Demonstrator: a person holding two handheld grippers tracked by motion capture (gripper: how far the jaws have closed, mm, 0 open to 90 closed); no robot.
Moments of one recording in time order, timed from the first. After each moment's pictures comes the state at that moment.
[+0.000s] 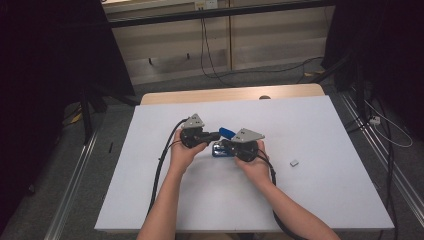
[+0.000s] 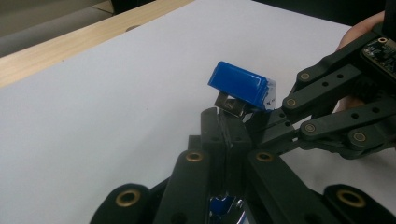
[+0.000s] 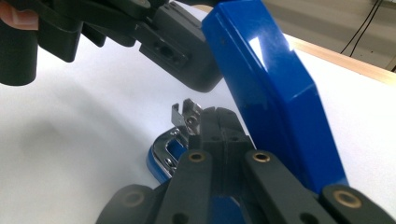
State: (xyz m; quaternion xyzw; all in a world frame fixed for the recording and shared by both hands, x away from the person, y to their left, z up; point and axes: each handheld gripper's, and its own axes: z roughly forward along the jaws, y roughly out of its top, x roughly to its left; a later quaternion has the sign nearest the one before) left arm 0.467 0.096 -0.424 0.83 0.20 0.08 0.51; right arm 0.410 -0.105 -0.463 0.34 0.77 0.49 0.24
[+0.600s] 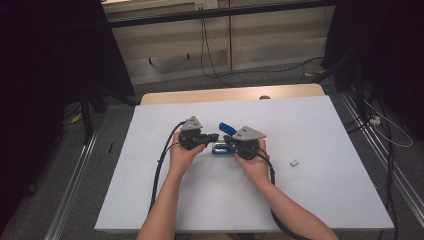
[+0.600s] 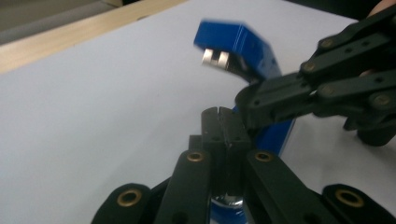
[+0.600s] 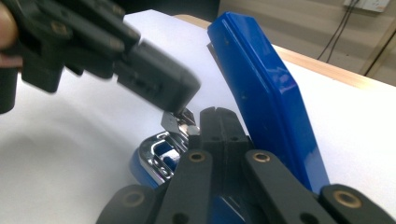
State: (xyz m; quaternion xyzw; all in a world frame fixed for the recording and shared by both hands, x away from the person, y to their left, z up) left arm 0.470 0.103 -0.443 0.83 0.24 0.08 0.50; right arm 0.412 -0.107 -0.459 0.36 0.75 0.49 0.27
